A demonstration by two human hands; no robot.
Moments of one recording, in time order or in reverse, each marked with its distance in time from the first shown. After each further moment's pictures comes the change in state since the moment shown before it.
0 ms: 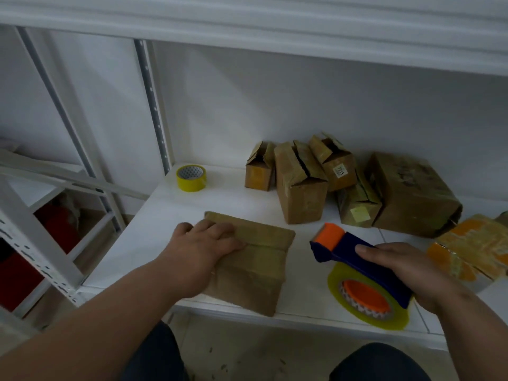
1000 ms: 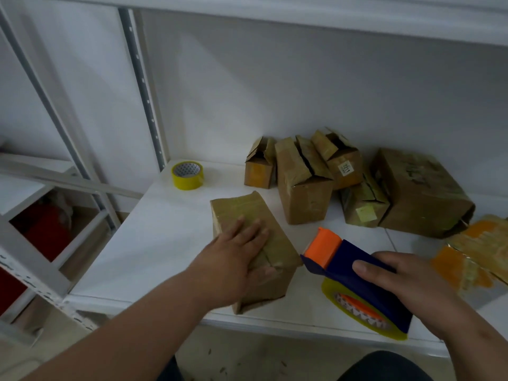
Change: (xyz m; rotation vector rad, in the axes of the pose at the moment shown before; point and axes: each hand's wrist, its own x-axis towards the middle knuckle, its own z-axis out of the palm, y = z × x) left_hand 0.038 0.034 0.014 -0.232 -0.209 -0.021; right_hand -0.007 -0.009 0.021 -0.170 0.066 -0.166
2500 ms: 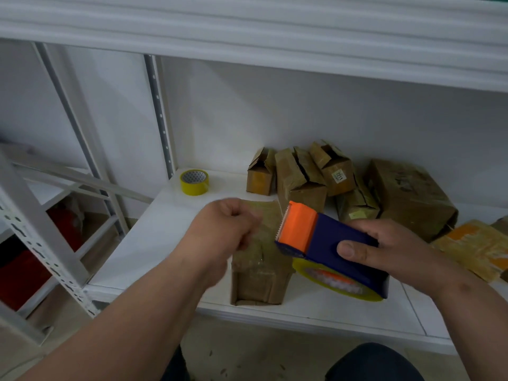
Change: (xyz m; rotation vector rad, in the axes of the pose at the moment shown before) left_hand -0.047 0.049 -0.068 -1.371 0.495 -0.355; right_hand -0.016 -0.047 -0.023 -0.008 -0.173 -0.395
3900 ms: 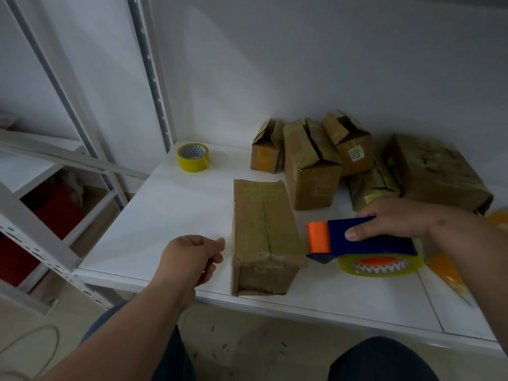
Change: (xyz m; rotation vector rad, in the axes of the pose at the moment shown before) left_hand 0.036 -0.103 -0.031 -0.037 0.265 -0.378; right_hand 0.088 0.065 -0.030 -0.371 -0.330 0.458
